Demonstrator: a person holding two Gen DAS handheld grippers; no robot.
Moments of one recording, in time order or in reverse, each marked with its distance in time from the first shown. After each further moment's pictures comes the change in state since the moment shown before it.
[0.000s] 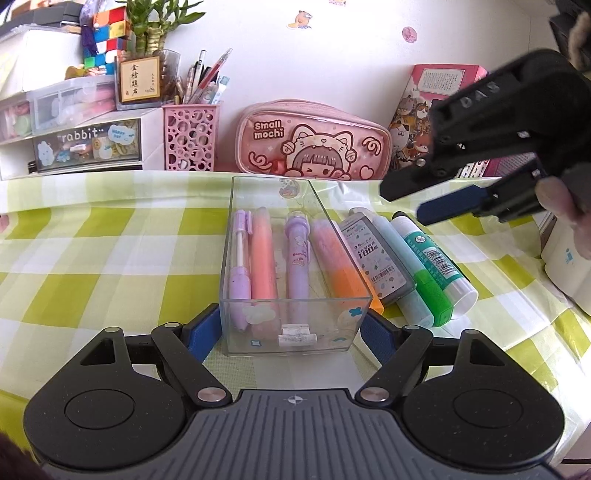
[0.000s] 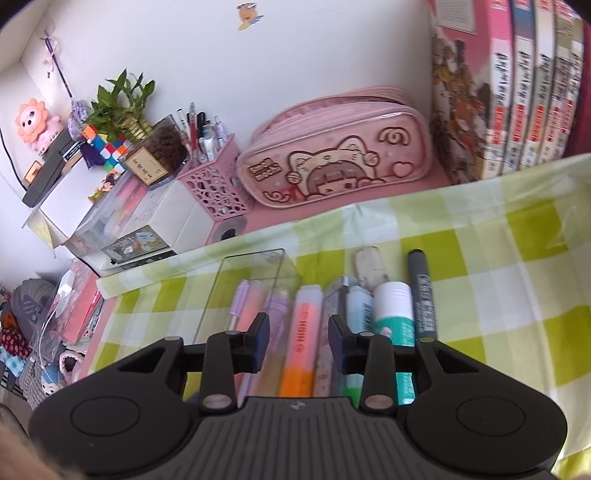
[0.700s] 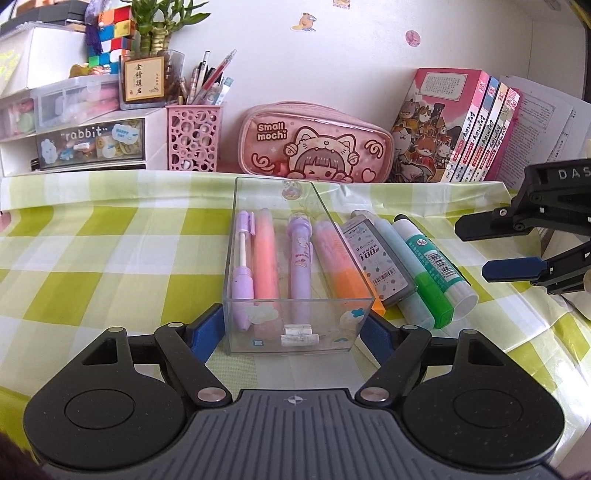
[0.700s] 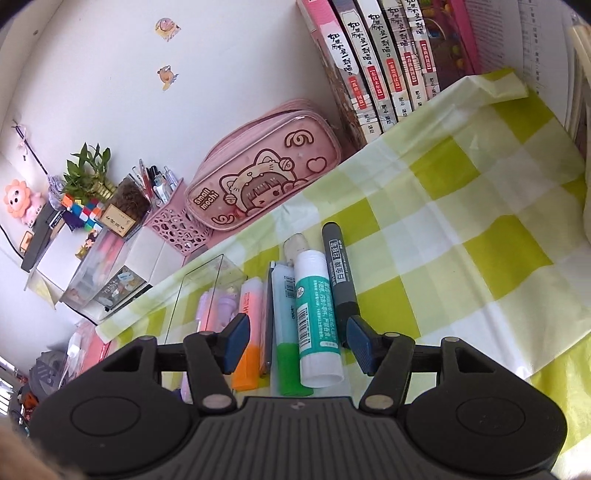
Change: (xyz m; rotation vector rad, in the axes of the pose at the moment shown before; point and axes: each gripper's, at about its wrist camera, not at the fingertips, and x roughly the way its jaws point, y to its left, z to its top) left arm -0.002 0.003 -0.001 -0.013 -0.008 -0.002; right arm -0.033 -0.055 -0.048 0.217 -0.125 0.006
